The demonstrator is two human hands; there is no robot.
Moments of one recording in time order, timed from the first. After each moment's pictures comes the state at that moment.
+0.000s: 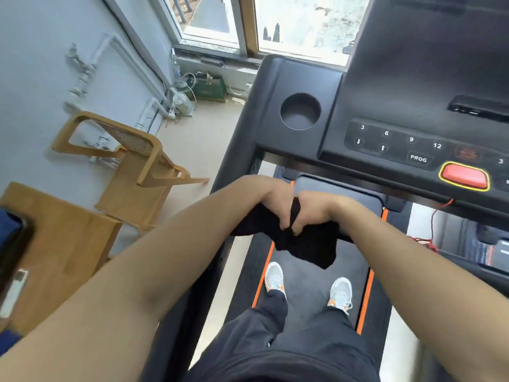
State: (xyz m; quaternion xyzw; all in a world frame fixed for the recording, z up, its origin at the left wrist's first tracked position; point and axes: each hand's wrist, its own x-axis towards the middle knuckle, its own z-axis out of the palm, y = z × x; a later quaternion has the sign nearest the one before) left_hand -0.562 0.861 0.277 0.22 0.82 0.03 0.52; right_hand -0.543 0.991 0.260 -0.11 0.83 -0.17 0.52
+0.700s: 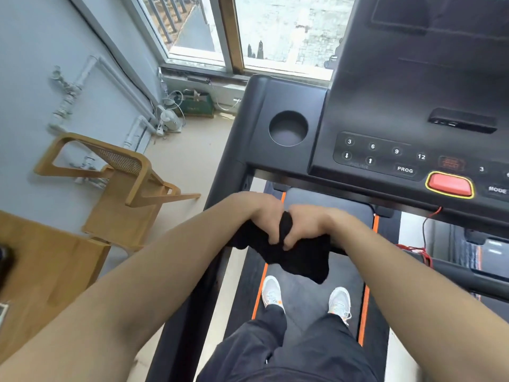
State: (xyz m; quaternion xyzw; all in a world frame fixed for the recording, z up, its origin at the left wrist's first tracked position) left_hand -0.564 0.853 0.273 0.23 0.83 0.01 0.51; right_hand -0.547 0.991 0.253 -0.13 0.82 -0.20 0.52
